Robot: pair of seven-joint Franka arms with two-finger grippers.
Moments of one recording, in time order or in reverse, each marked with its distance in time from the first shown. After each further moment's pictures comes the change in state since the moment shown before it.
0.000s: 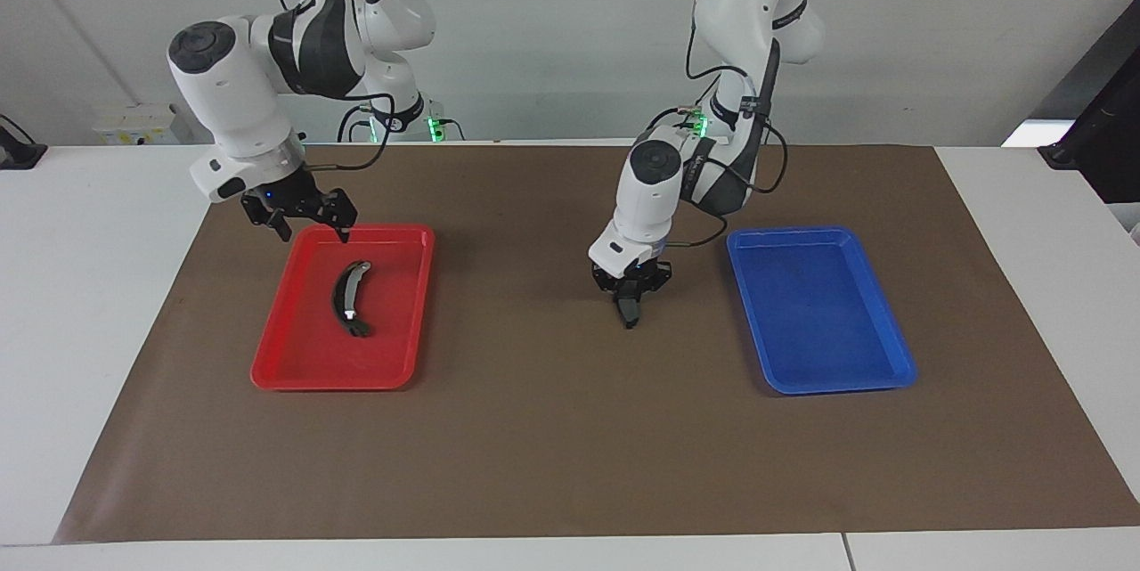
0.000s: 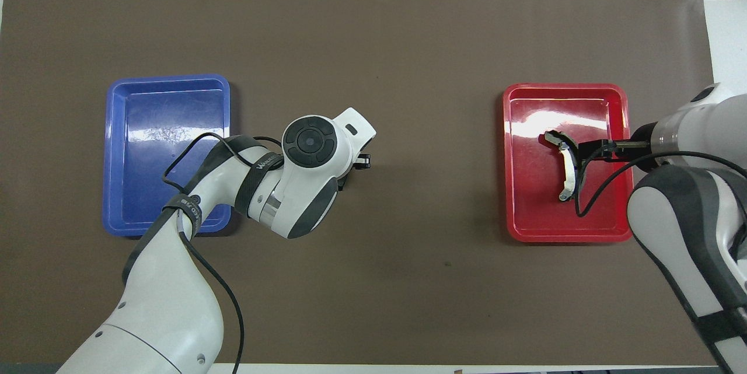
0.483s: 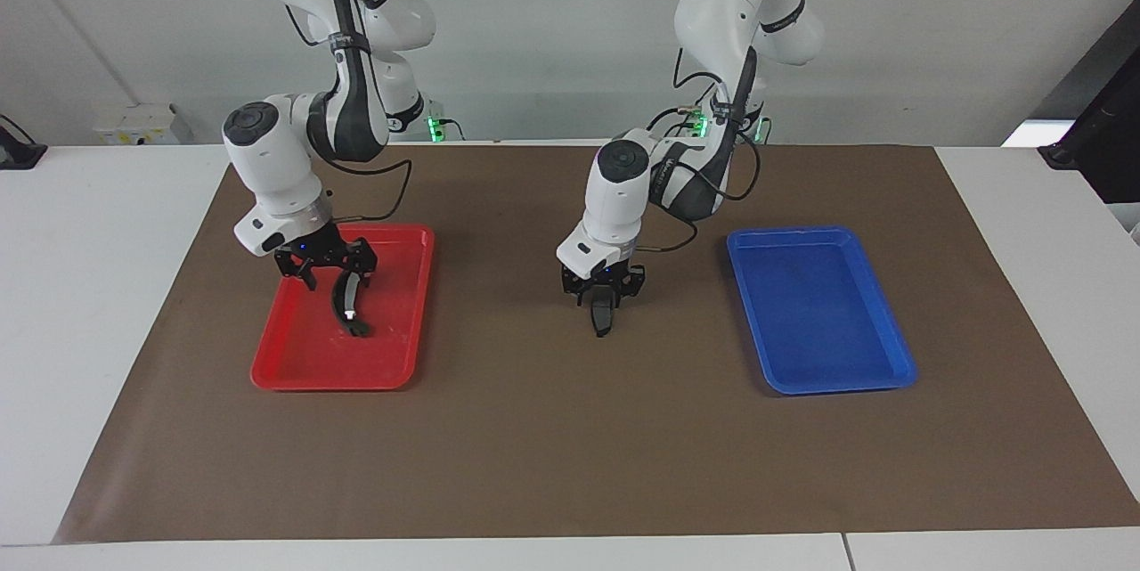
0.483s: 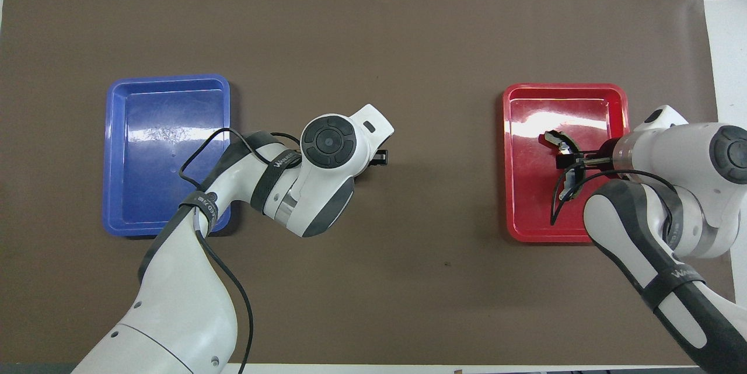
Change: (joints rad) left arm -0.023 0.005 0.006 0.036 -0.001 -0.006 -0.005; right arm -0.025 0.115 -0.003 -0.130 0.006 0.284 -0.122
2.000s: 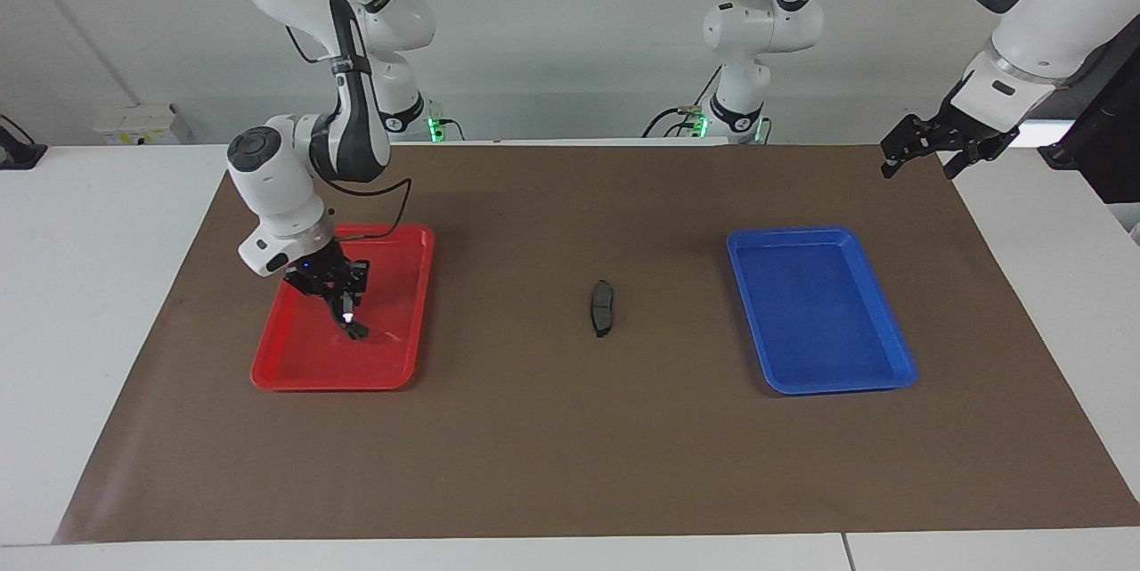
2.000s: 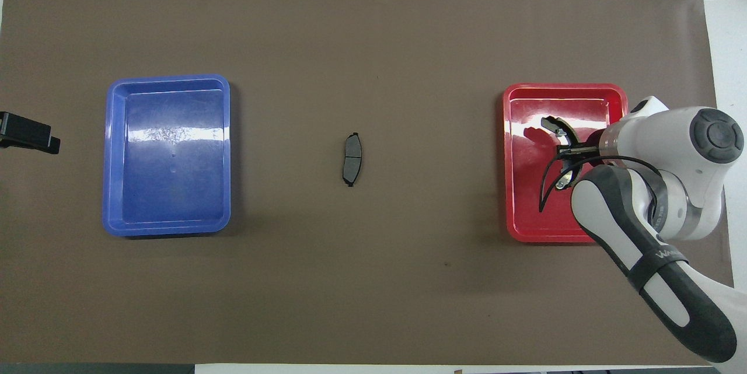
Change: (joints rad) left arm 0.670 -0.425 0.032 0.233 0.000 -0.839 0.664; right arm 0.077 0.055 0.011 0.133 0.011 -0.143 0.154
